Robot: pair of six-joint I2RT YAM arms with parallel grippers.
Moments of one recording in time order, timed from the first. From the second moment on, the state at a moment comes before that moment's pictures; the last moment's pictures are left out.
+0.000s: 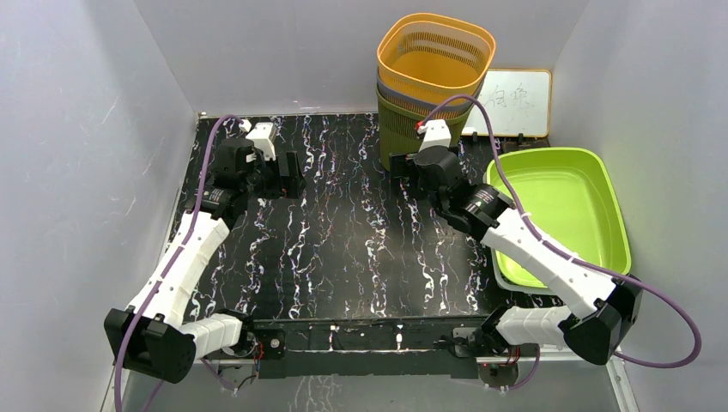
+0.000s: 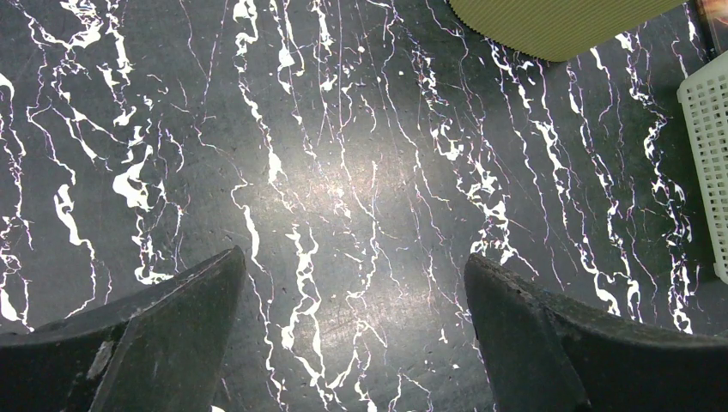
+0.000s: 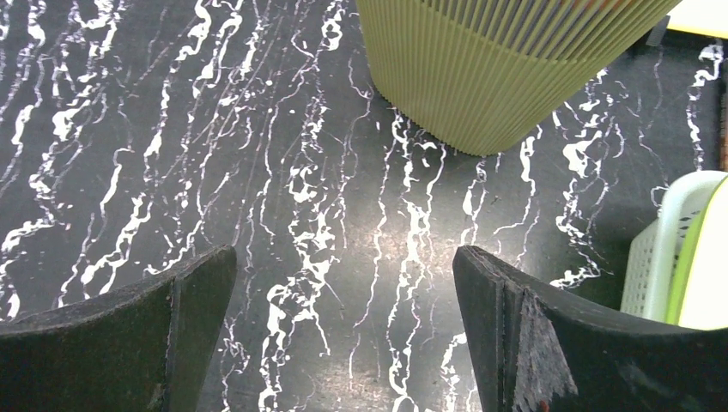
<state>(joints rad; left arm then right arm) -0.27 1.16 1.11 -0.56 0.15 -0.20 0.73 1.21 1.22 -0.51 0.43 0.33</state>
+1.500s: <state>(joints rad) -0.27 1.19 1.18 -0.67 0.23 -0.06 0.37 1.71 2.24 -0.73 0.60 0.30</state>
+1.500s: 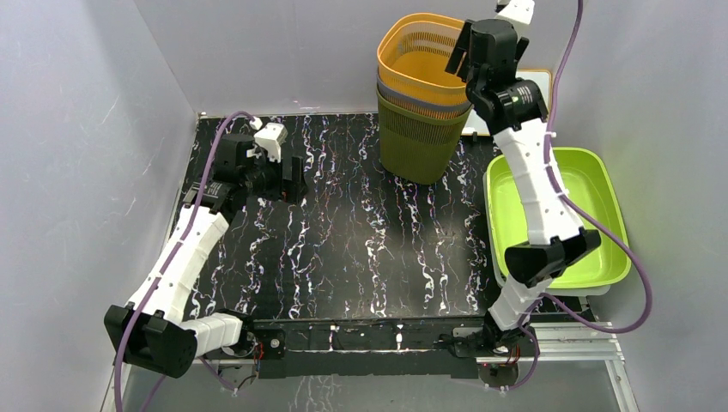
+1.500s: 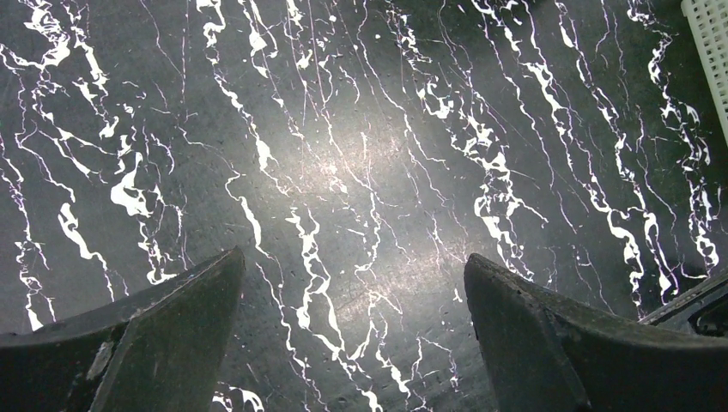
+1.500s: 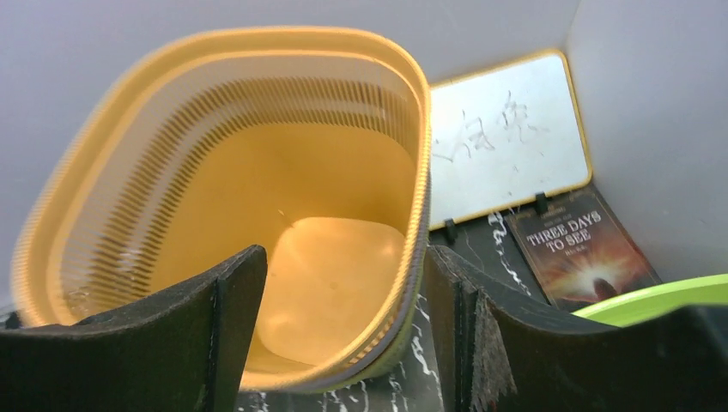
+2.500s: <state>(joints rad) -0.27 1.17 1.13 -0.68 0.25 0.00 0.14 1.86 2.25 -0.78 0.28 0.37</state>
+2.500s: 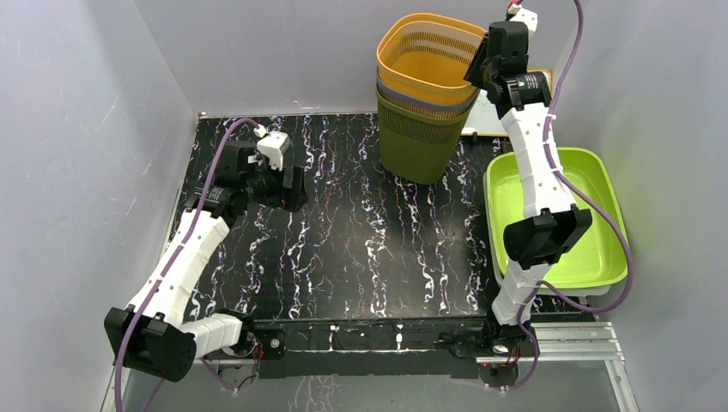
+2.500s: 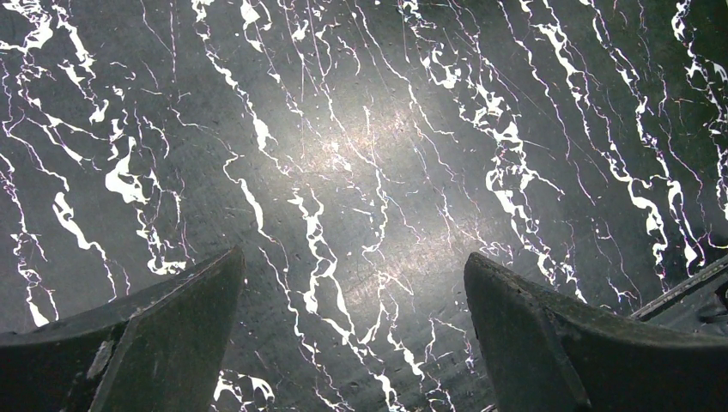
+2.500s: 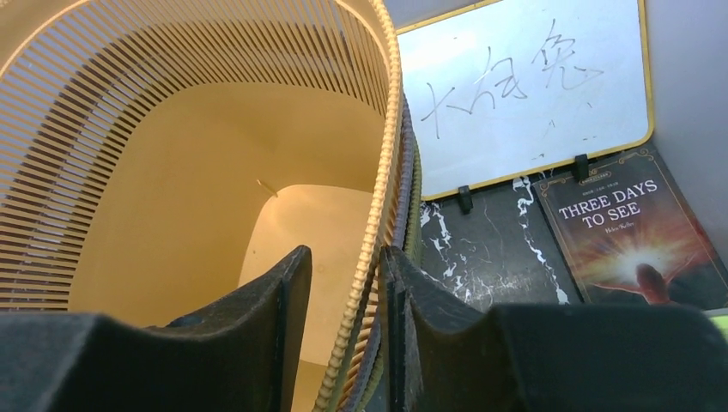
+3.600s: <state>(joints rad) -0.27 1.15 1.11 -0.67 0.24 0.00 0.14 1.70 2.23 -0.81 0.20 0.39</state>
